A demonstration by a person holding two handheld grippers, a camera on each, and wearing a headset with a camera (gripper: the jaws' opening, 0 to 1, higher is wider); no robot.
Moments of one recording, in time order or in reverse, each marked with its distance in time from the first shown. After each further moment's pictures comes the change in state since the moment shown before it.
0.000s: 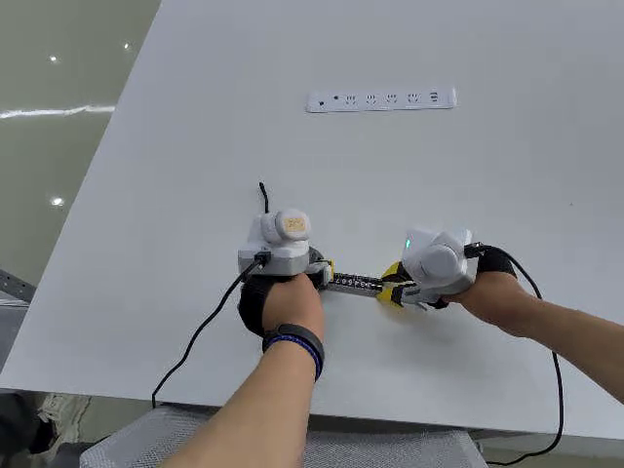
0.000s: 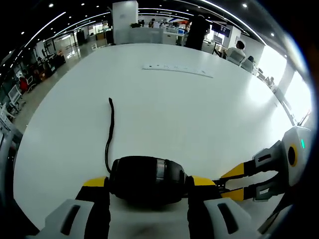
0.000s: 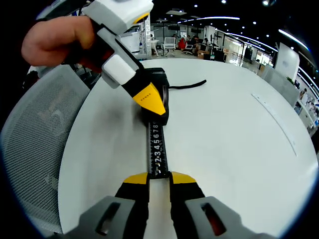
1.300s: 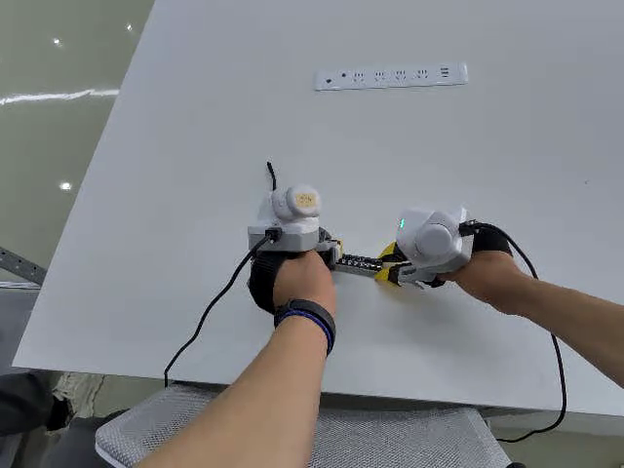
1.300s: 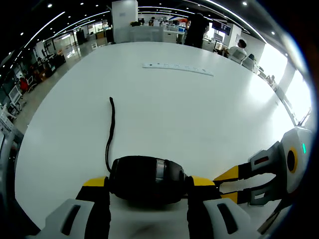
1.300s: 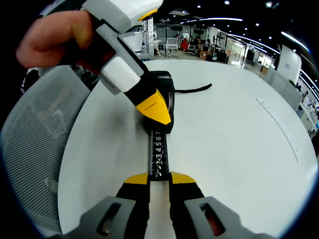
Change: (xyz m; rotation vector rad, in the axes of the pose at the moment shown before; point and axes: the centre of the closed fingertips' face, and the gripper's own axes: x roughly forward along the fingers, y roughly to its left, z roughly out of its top) left arm 0.000 0.001 0.001 0.003 0.010 0.011; right arm 0.013 0.004 0.011 -0.014 -0.005 0.007
